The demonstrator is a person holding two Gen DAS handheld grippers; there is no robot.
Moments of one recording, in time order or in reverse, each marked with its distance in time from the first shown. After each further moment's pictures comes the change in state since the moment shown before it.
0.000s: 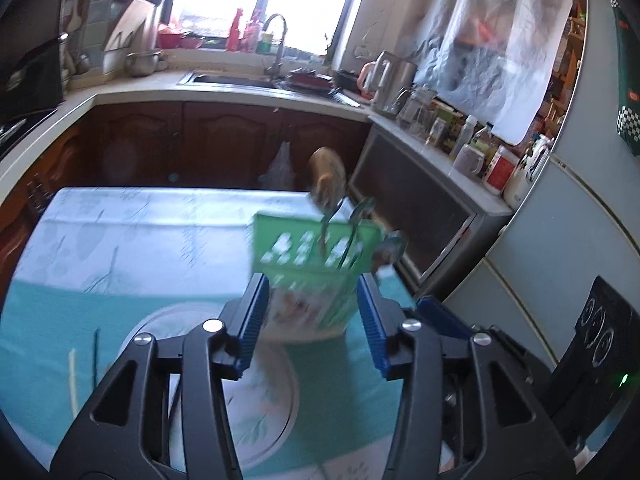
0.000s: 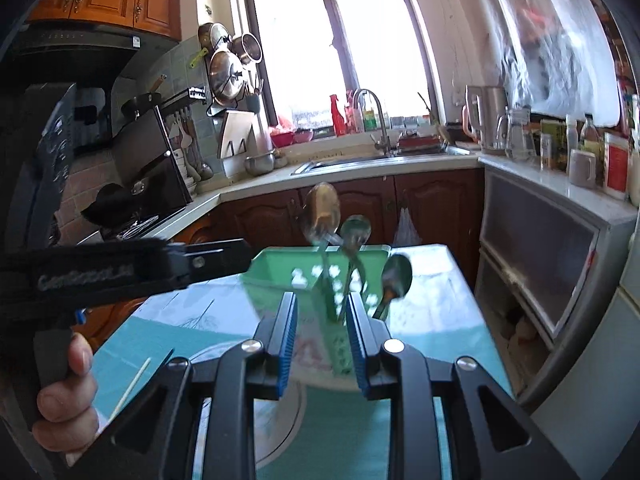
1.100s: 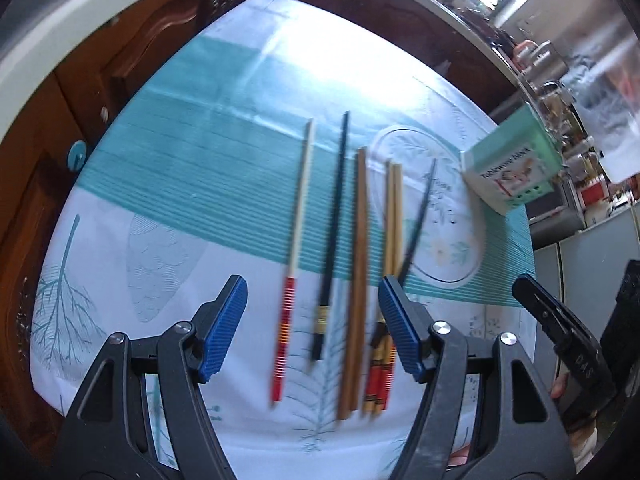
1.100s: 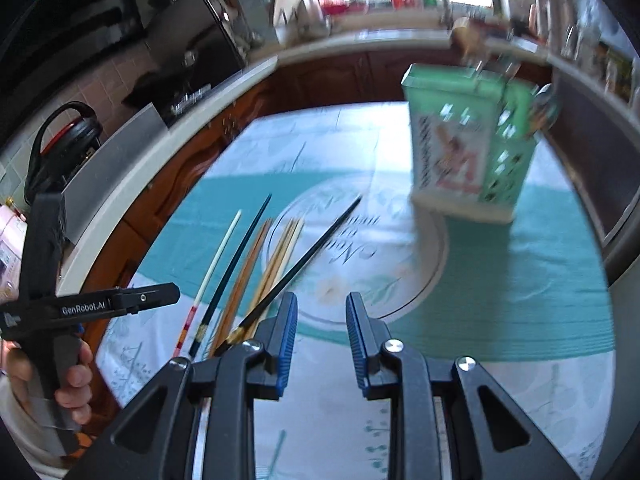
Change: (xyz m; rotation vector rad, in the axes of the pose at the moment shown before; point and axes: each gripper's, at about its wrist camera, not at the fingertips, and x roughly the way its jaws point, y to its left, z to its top) left arm -0.122 0.232 -0.157 -0.470 0.370 0.222; right arm 0.014 0.109 -0.063 -0.007 0.527 0.159
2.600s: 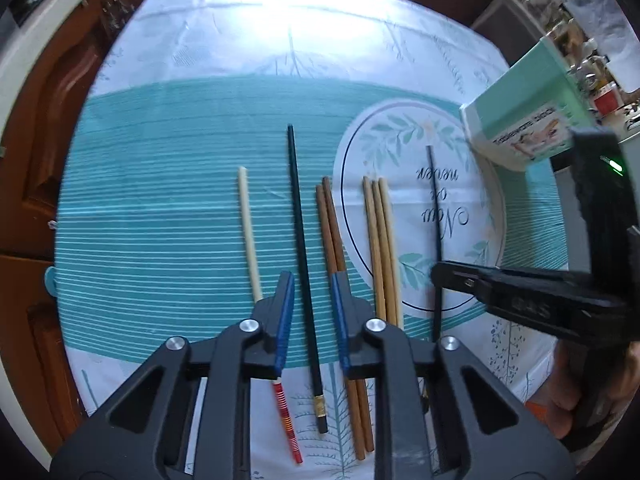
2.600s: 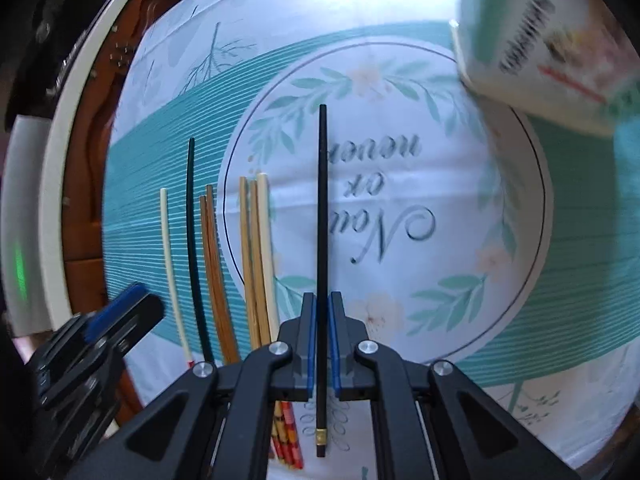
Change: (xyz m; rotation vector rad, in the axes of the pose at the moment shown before) left arm 0.075 -0.079 0.094 0.301 0.267 0.088; right arm 0.149 -0.017 0.056 0.369 0.570 -0.031
